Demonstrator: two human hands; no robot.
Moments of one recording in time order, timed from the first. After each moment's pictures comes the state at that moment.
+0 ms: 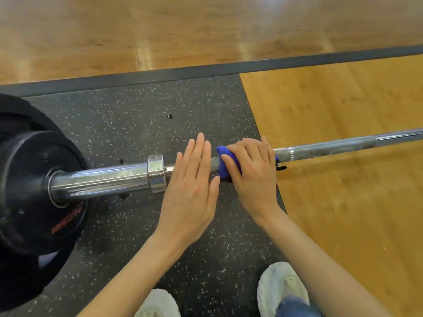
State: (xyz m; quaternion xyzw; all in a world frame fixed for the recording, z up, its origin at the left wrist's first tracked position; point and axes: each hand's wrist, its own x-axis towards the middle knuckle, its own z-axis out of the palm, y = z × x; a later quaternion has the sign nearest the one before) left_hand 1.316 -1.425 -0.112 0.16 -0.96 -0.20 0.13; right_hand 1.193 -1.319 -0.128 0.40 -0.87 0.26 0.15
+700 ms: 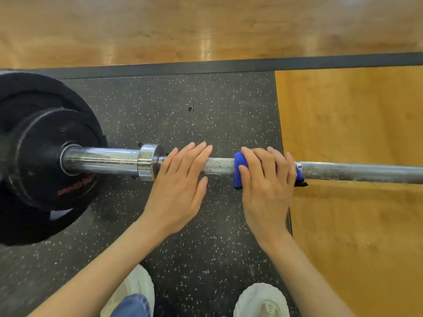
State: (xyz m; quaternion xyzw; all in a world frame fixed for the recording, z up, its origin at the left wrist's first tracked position) left_hand 1.308 -1.416 -0.117 0.23 -0.97 -0.09 0.05; right_hand 1.172 -1.289 -0.145 0.41 -0.87 0.24 0.16
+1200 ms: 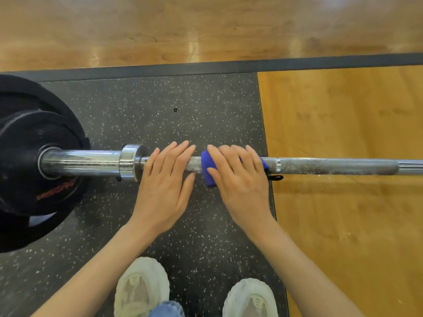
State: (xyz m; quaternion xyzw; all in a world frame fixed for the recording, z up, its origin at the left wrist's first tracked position) left_hand 1.306 -1.408 -0.120 0.25 -0.96 -0.11 0.08; right_hand 1.169 -1.289 -0.139 0.52 -0.82 0.22 0.12
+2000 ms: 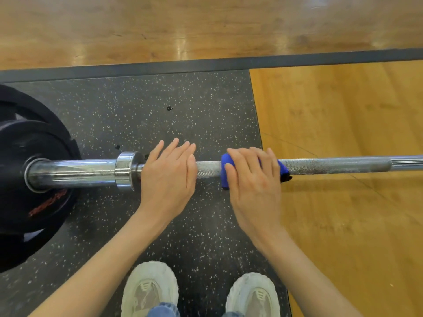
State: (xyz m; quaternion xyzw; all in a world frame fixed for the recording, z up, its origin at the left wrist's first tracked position) left_hand 1.280 -1.413 -0.122 0.28 -0.95 -0.06 0.12; right_hand 1.177 -1.272 -0.122 0.40 -0.88 0.23 0.06
